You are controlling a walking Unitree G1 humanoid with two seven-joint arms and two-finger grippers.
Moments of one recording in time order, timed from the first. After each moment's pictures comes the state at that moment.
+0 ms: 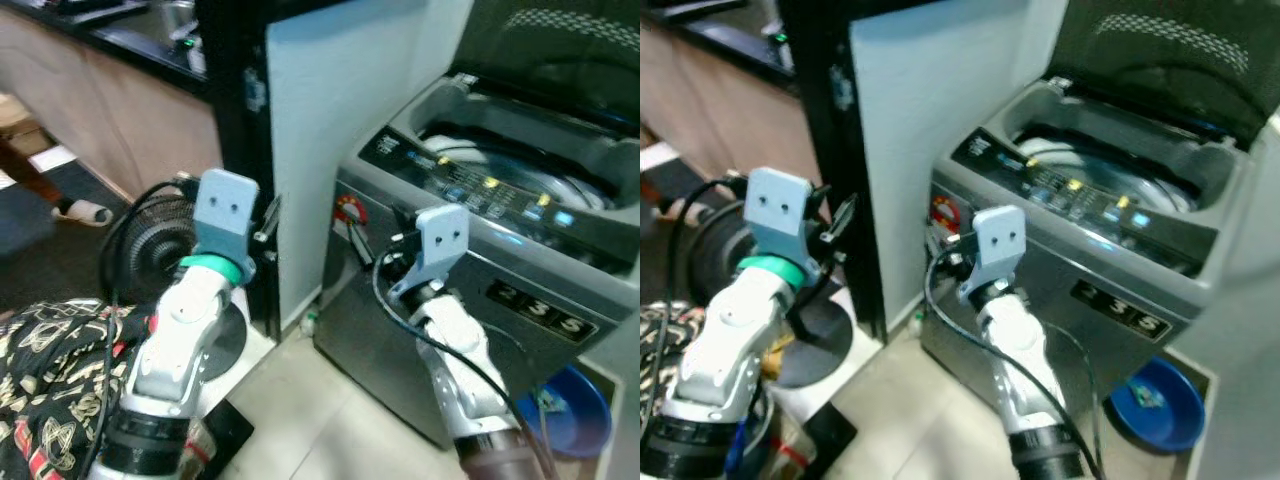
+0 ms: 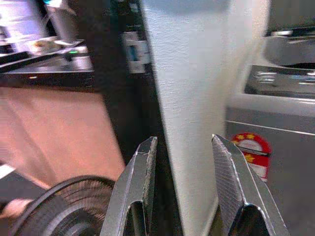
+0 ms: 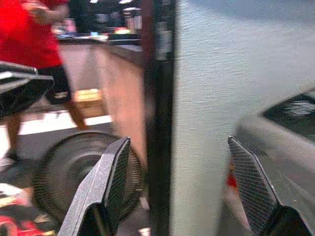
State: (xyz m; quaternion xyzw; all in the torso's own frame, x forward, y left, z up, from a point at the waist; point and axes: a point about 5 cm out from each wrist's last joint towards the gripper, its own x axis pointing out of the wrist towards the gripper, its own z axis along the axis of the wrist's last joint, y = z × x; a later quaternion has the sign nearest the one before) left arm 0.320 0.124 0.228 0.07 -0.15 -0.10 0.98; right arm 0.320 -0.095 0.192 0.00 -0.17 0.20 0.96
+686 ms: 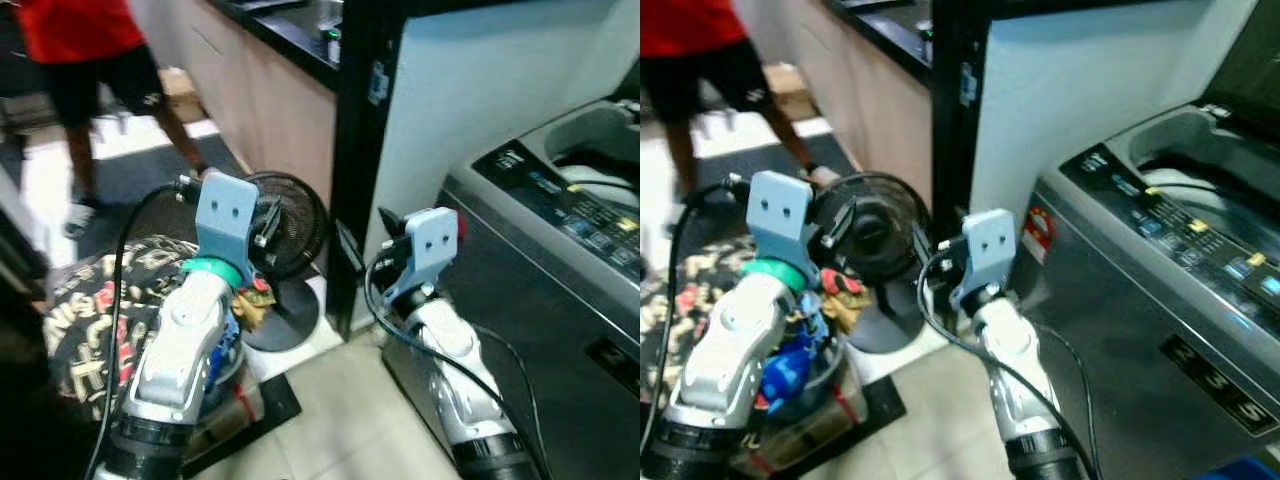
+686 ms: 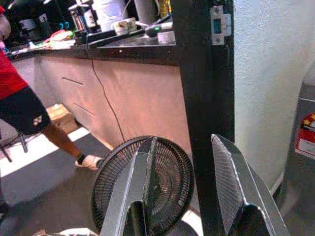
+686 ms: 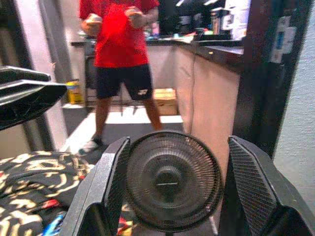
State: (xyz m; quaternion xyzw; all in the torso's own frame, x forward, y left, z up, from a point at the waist) left arm 0.319 0.120 0.223 0.07 -0.15 -0.11 0.98; right arm 0.319 -0.095 0.189 0.00 -0.17 0.20 0.96
